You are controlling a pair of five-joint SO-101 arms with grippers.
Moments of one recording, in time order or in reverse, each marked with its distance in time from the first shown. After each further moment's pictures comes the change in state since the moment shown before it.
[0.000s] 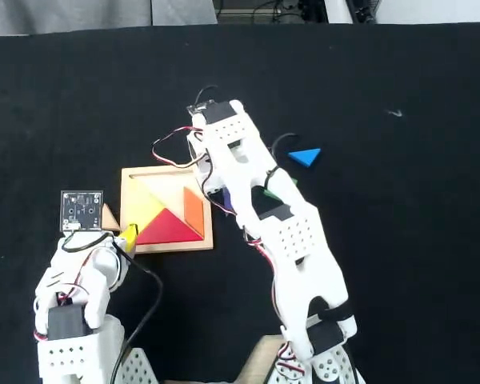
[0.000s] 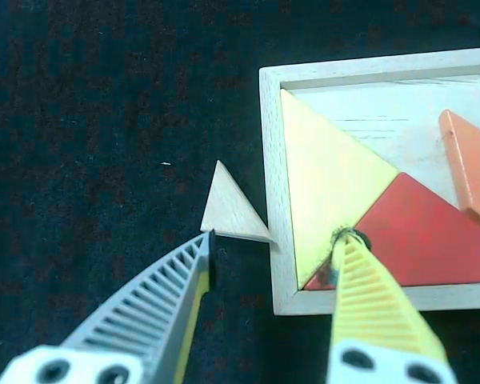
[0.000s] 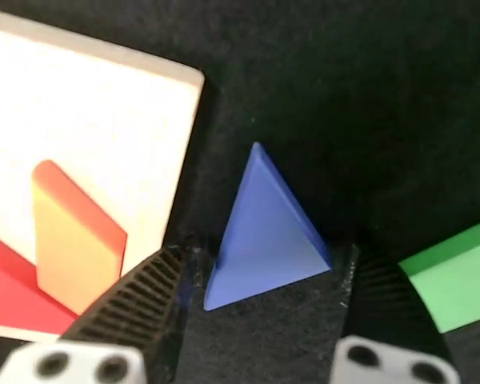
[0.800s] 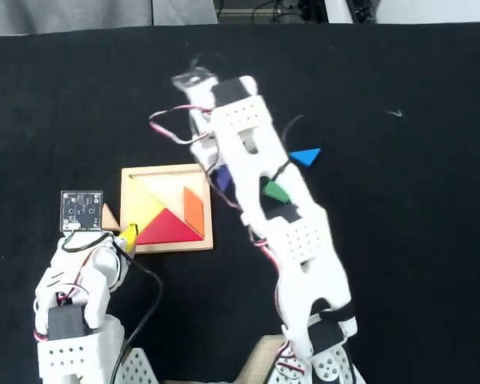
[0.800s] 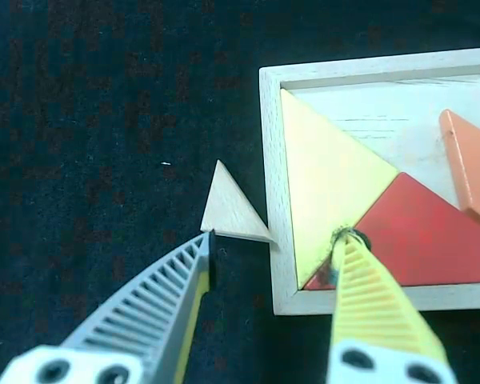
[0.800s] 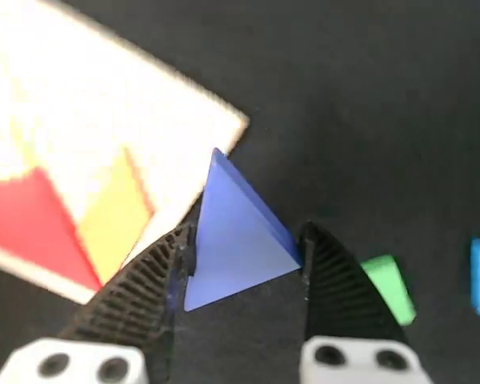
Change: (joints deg) left arm 0.0 0.0 0.0 0.0 0.0; right arm -0.5 -5.5 -11.3 5.1 19.9
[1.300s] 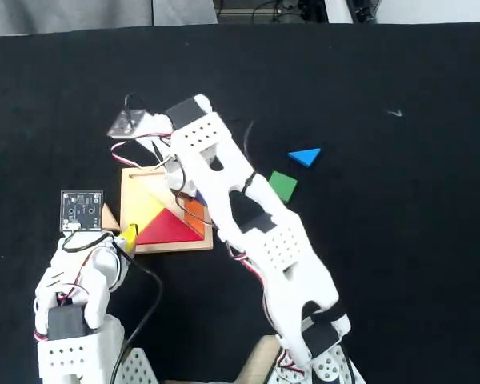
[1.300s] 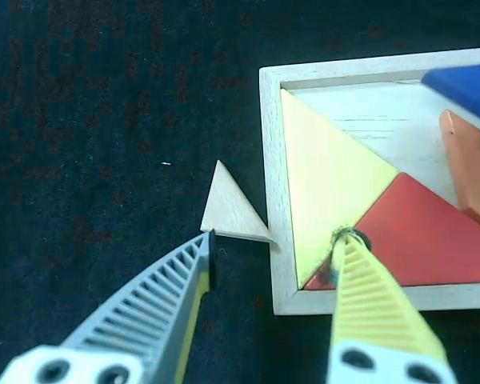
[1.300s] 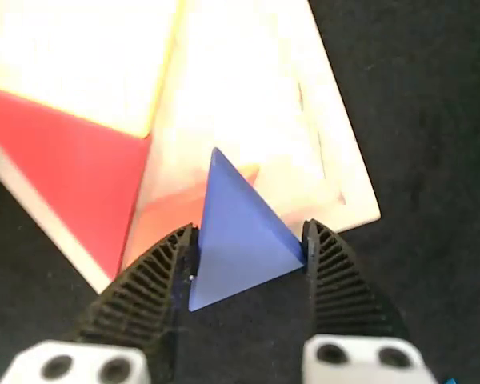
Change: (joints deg) left arm 0.0 0.0 0.0 0.0 0.0; right arm -8.1 3.9 0.0 -2.1 21.4
